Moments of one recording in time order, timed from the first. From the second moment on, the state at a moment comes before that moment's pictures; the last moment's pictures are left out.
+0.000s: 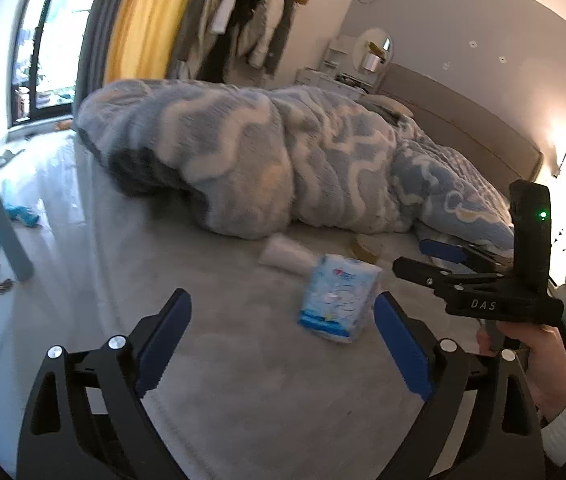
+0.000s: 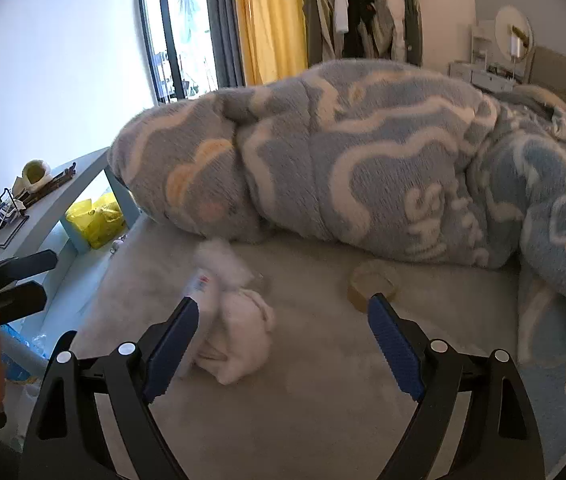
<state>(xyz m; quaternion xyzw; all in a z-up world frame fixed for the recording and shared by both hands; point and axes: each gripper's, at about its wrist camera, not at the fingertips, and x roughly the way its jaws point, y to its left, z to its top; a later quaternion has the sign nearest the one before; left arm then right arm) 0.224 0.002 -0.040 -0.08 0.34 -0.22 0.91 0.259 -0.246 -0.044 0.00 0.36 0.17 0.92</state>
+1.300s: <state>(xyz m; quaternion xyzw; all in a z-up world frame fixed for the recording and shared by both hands) 0.301 -0.054 -0.118 -0.11 0.43 -0.39 0.80 0.329 -0.271 -0.114 0.13 0.48 0.36 0.79</state>
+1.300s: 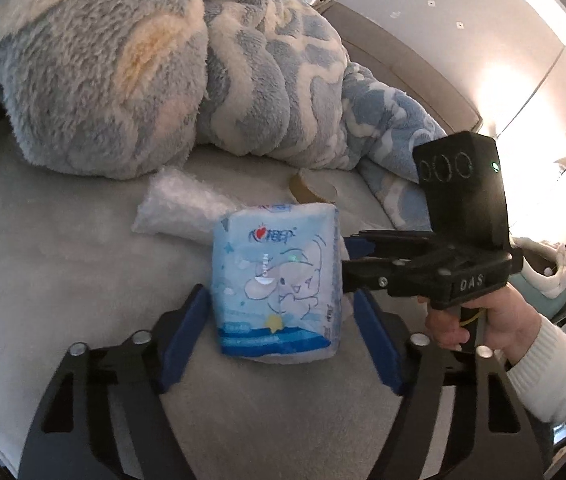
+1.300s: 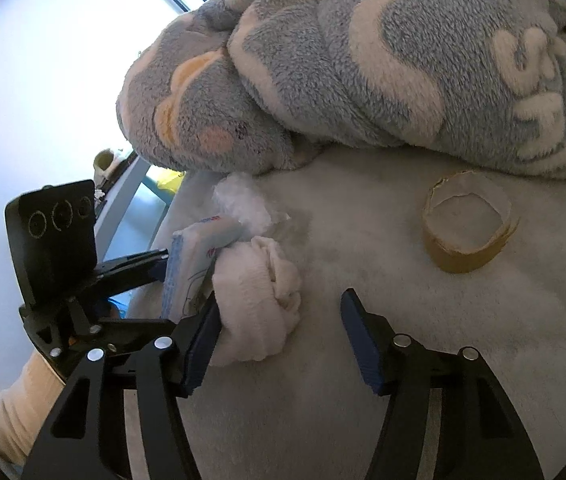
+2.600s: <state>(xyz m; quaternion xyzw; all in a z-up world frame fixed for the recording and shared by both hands) 0.242 0.019 -0.075 -0.04 0.40 -0.18 0.90 0.293 -0.204 -0.087 0.07 0.45 0.30 0.84</state>
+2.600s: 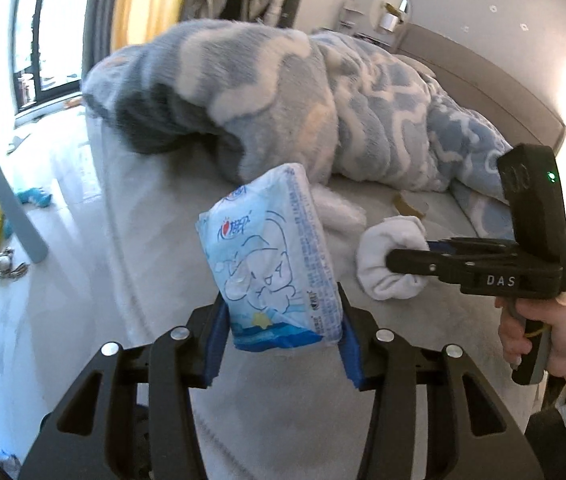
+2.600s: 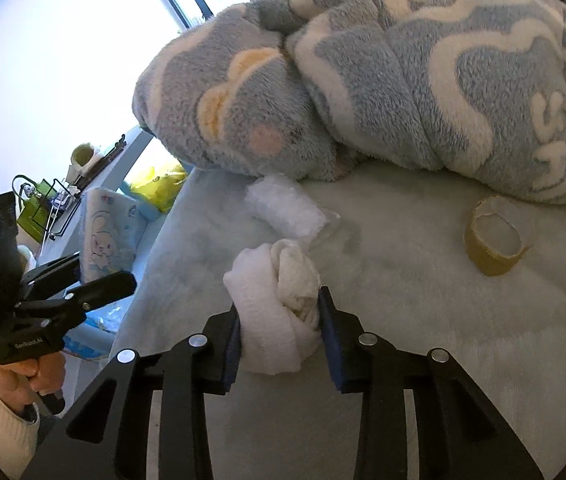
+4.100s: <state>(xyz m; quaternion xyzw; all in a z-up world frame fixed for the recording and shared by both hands) 0.117 0.176 -0.134 -0.07 0.55 -0.02 0.83 0.169 -0.010 -0.044 -0.02 0.38 0.40 0.84</state>
